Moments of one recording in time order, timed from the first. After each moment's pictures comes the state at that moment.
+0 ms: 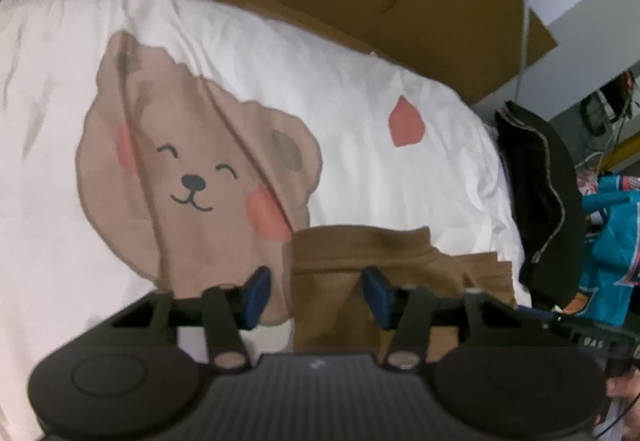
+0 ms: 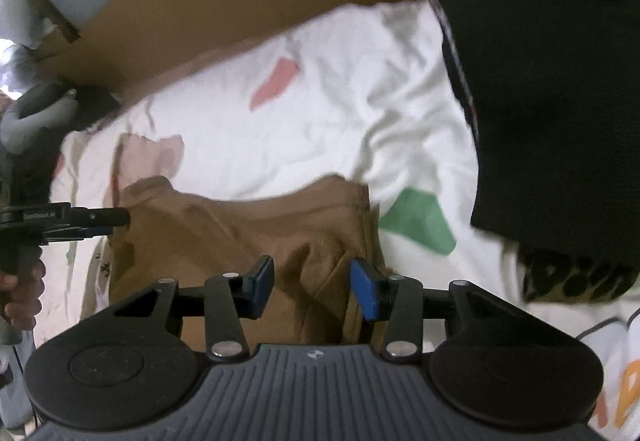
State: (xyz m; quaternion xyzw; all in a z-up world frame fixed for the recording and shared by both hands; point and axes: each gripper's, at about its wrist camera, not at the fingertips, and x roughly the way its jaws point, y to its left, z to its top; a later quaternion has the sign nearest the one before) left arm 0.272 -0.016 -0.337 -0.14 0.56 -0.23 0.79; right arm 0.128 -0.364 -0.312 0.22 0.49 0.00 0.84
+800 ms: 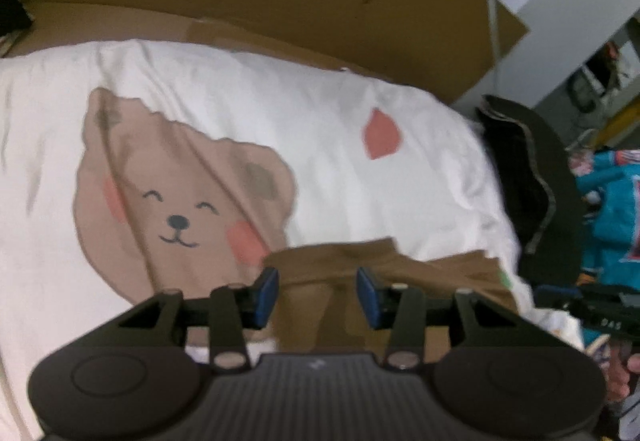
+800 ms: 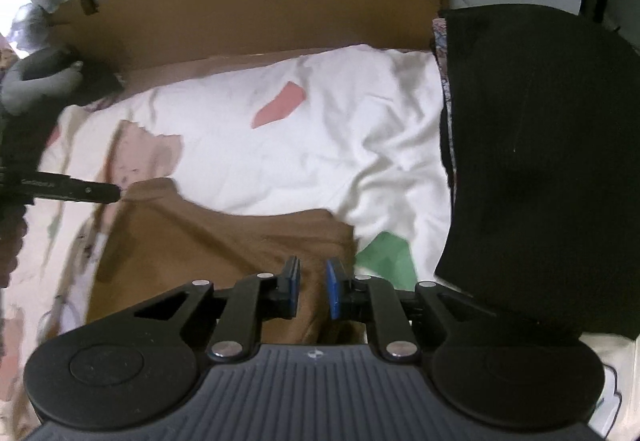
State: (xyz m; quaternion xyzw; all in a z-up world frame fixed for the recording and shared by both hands) left arm 0.263 -0.033 -0.305 -0.09 0.53 -0.26 0.80; right arm 0.116 -0.361 -0.268 0.14 0.48 0.03 0.87
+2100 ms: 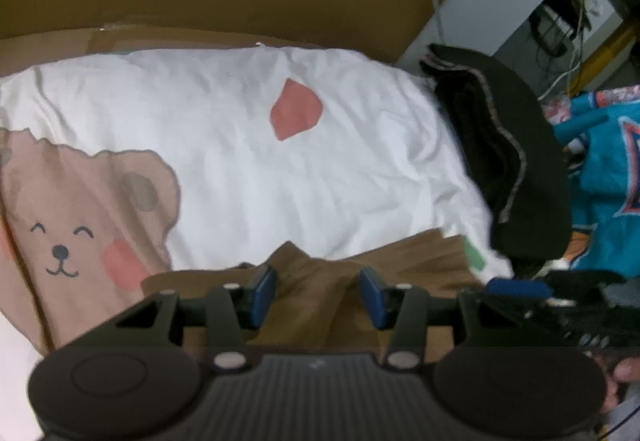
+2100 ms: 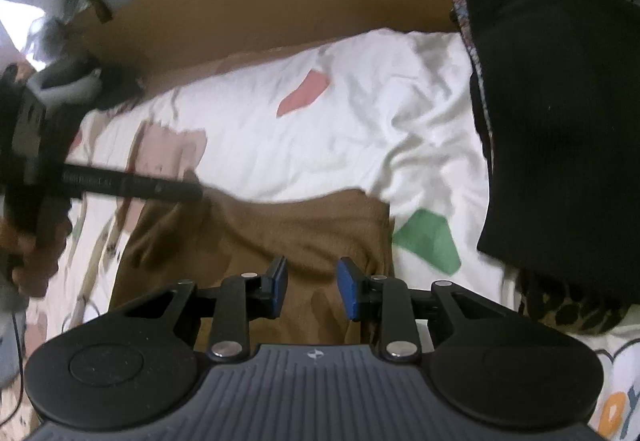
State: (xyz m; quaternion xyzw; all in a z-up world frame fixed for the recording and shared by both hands) left arm 0.259 -0.117 -0.317 -0.02 0.53 -0.30 0.79; right arm 0.118 -0.355 -0.295 0.17 0.46 0.04 0.87
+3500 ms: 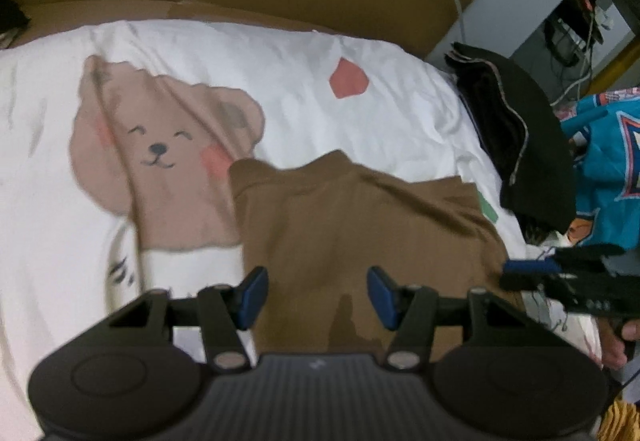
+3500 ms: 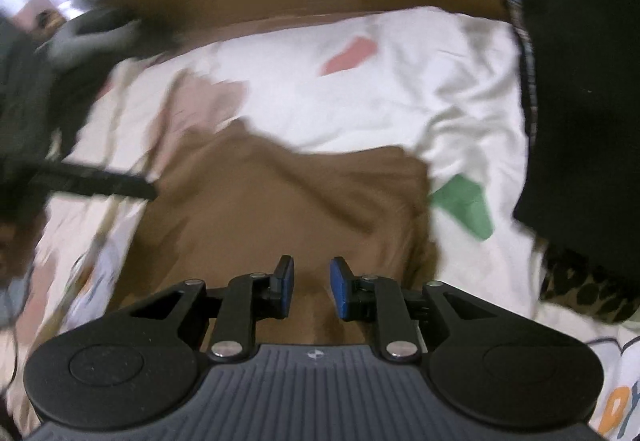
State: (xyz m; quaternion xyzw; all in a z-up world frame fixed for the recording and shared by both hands) left arm 0.191 -0.039 -0.306 -0.05 0.53 -0.26 0.81; right arm 0.085 -0.327 -0.291 0.12 0.48 0.12 0.86
